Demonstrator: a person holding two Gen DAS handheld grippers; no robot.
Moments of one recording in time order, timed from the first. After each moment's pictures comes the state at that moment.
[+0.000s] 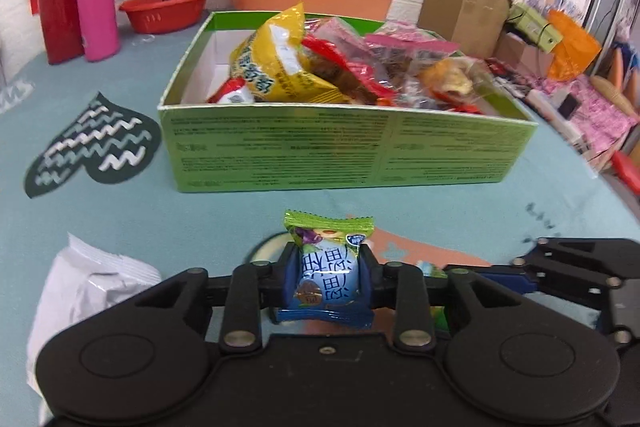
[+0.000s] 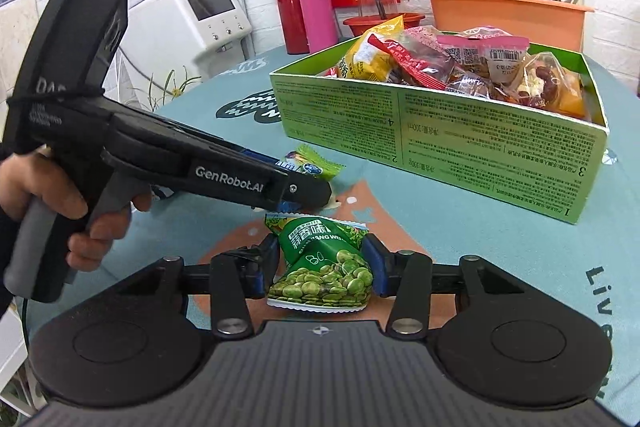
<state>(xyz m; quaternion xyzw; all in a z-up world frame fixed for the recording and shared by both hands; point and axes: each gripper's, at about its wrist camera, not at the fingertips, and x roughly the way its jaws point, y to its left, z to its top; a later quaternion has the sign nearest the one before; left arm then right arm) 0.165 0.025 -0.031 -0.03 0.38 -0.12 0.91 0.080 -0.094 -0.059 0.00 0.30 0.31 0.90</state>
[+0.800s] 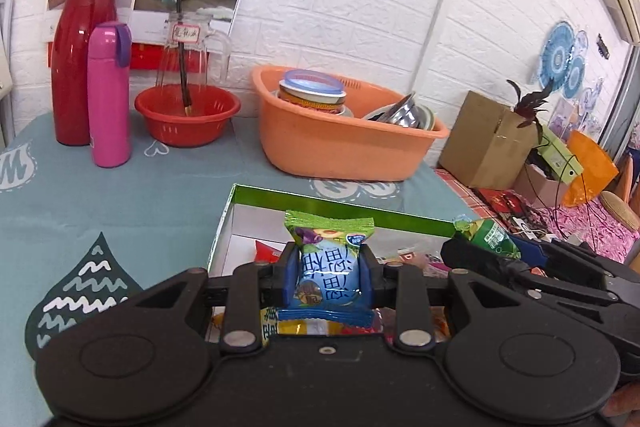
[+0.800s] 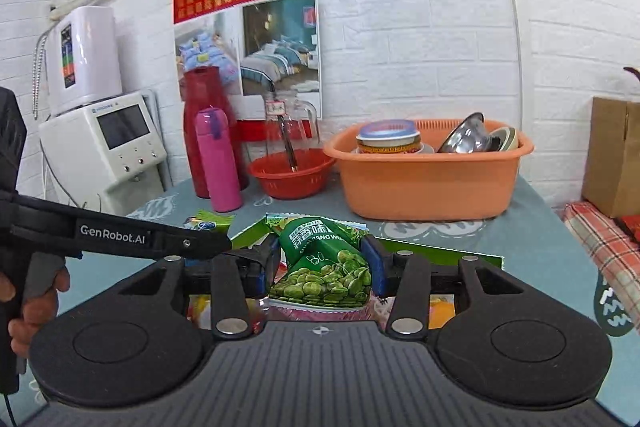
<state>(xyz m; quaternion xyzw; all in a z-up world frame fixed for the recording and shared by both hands) 0.269 0.053 0.047 -0.11 0.28 -0.08 0.95 0.215 -0.127 0.029 0.03 0.17 0.22 0.96</state>
